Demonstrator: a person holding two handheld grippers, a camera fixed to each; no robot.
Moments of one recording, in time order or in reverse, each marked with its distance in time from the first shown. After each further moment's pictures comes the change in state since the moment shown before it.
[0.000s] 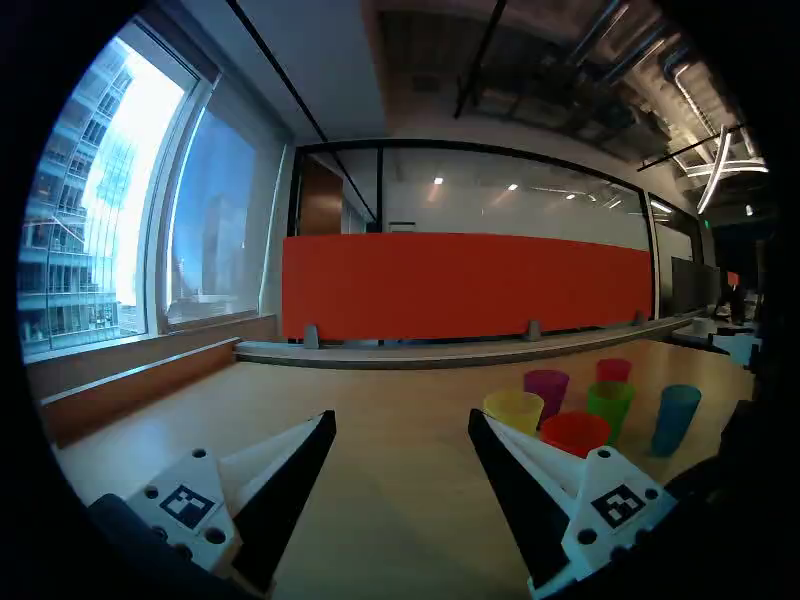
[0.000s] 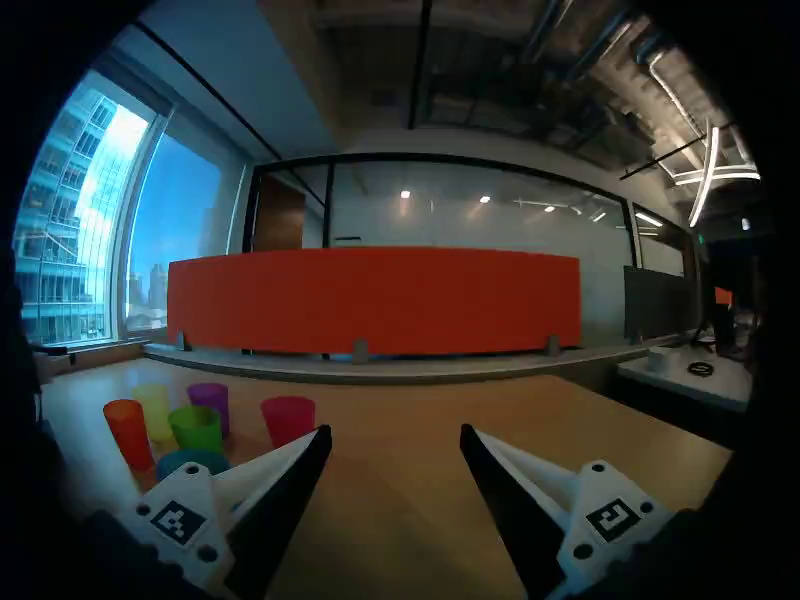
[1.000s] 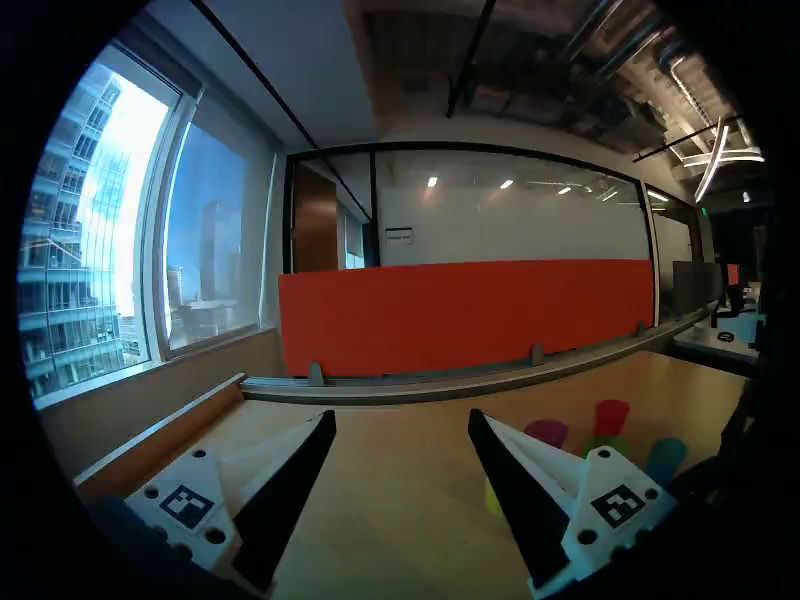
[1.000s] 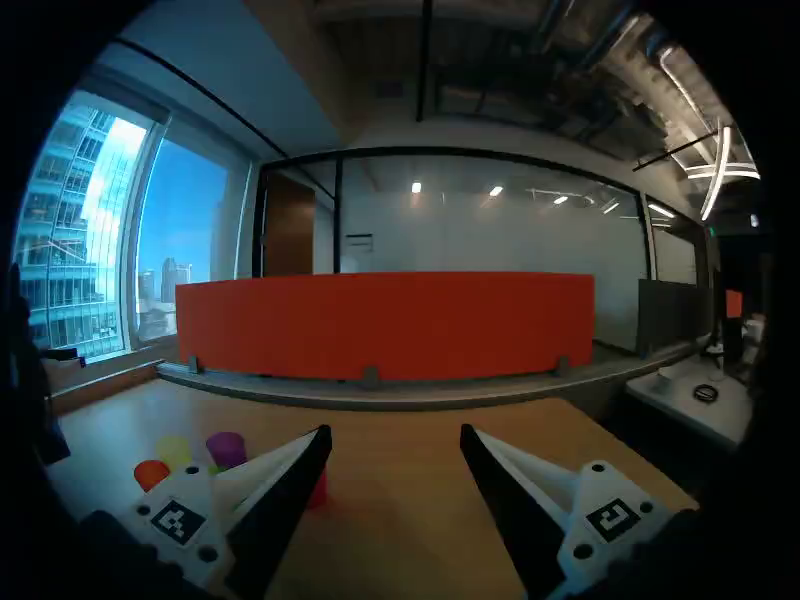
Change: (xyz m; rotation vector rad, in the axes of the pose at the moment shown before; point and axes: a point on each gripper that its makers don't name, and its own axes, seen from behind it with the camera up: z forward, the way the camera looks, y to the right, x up) left arm 0.114 -0.006 0.016 -0.004 -0.018 0.050; right arm 0.112 0.005 0.013 0.057 -0.055 0.021
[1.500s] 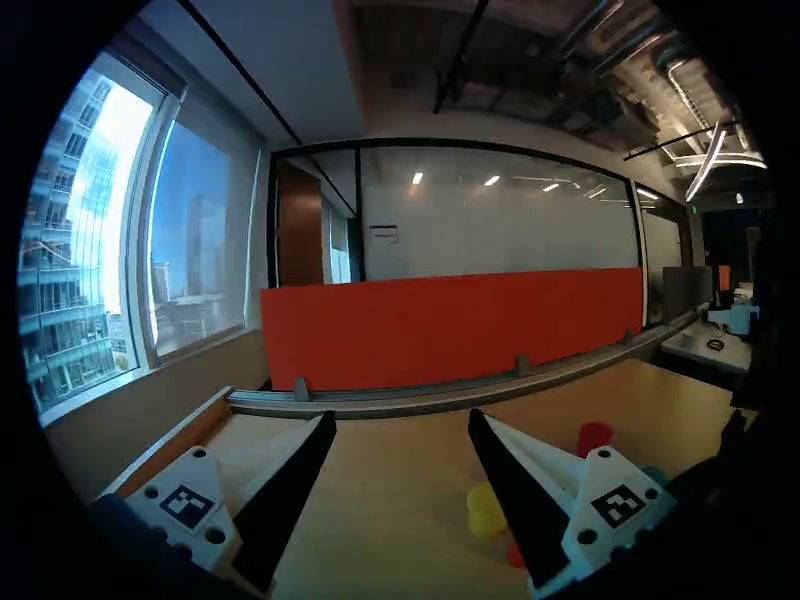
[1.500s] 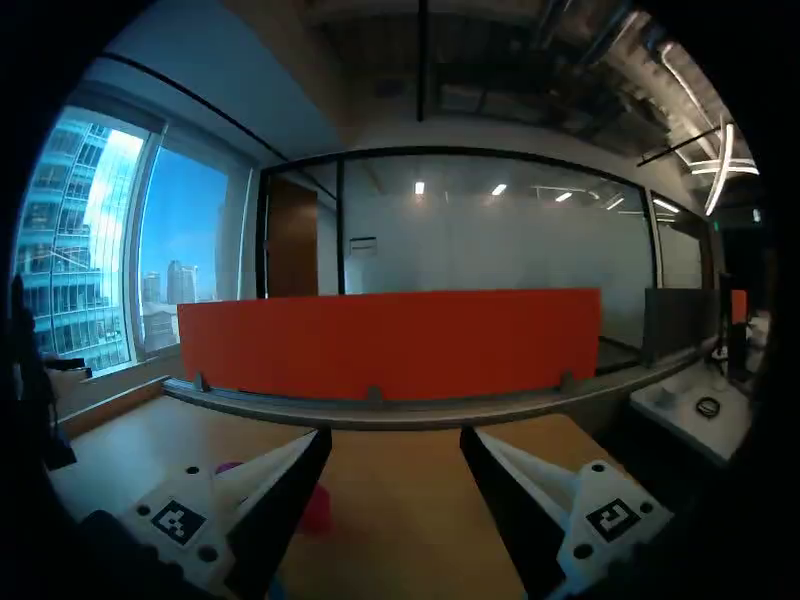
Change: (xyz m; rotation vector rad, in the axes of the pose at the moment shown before) left arm 0.057 0.015 0.015 -0.057 -0.028 -0.002; right arm 0.062 0.008 0.010 0.023 -0.014 0.010
